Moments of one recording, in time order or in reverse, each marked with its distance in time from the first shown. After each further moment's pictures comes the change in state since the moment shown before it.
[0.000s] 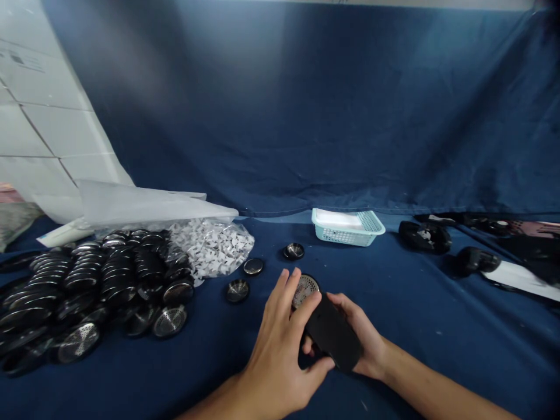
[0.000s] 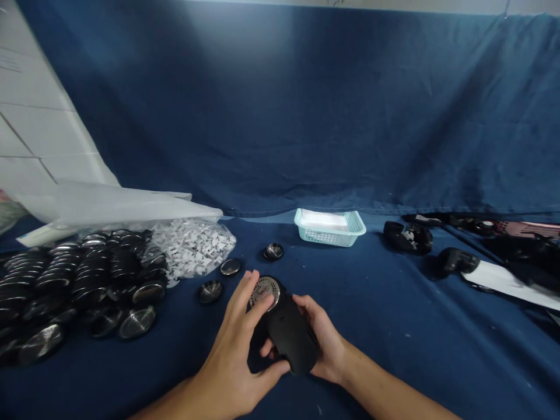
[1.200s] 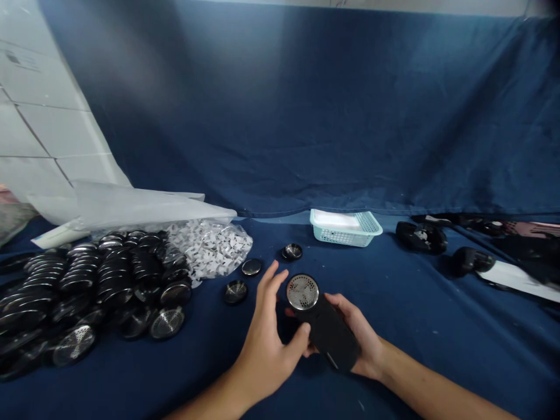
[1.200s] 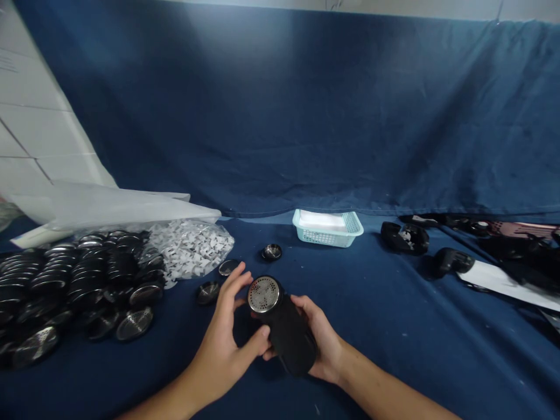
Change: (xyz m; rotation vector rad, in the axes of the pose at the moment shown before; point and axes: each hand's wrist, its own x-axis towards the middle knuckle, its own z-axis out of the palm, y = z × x) left_hand 0.003 -0.014 0.000 -0.257 0.127 -0.273; right_hand 0.002 0.001 -0.003 0.057 0.065 -0.069
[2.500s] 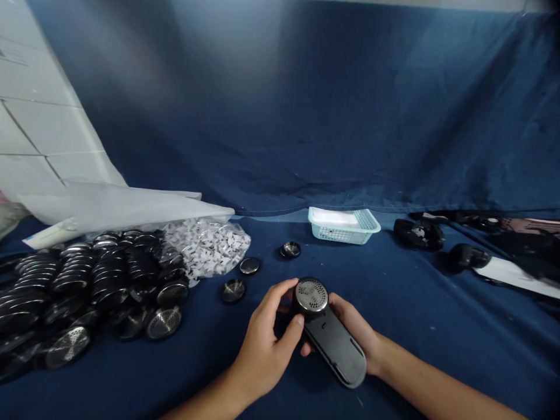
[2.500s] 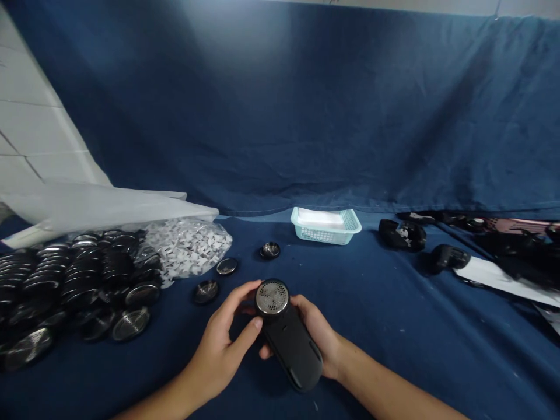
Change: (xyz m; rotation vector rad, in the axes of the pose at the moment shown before) left_hand 0.000 -0.003 -0.002 -0.135 -0.110 -0.089; right_hand 0.001 -0.004 -0.001 -0.136 0.055 0.087
